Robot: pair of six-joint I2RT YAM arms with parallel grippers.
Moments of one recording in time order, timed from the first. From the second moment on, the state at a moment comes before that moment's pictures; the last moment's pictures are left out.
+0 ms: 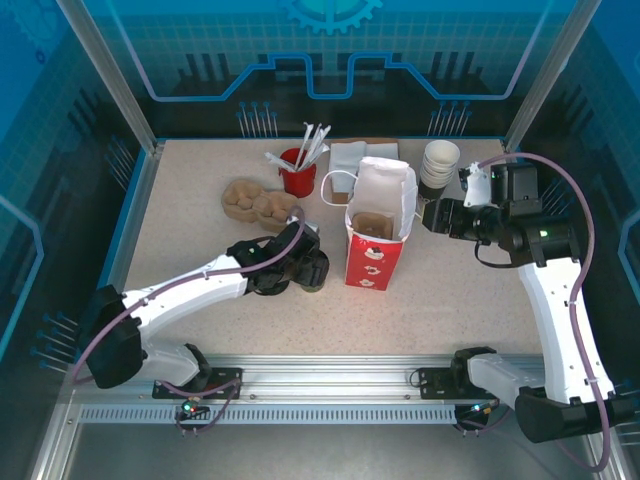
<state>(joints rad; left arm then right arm) -0.82 1.38 1.01 -0.62 -0.22 -0.48 0.10 1.07 1.39 -1.13 -0.37 0.30</state>
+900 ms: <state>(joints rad) -0.83 1.45 1.07 -0.64 -0.22 -0.48 0.10 1.06 1.39 -1.13 -0.37 0.30</state>
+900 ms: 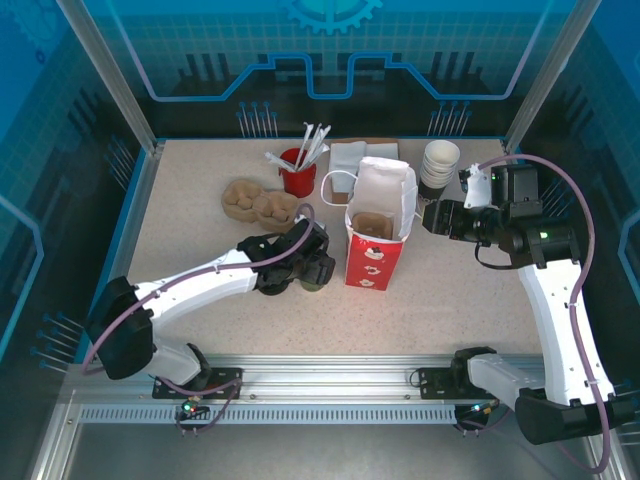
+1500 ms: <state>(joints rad) -0.83 1.51 1.12 -0.68 -0.24 -0.49 0.09 1.06 1.37 -1.13 -0.40 0.30</state>
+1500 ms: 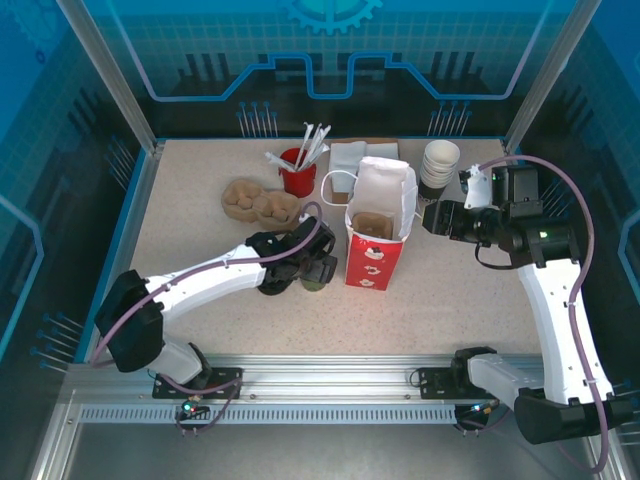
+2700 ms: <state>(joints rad) -0.85 1.56 1.17 -0.74 -0.27 -0.58 0.08 1.06 1.37 -1.13 -0.40 0.30</state>
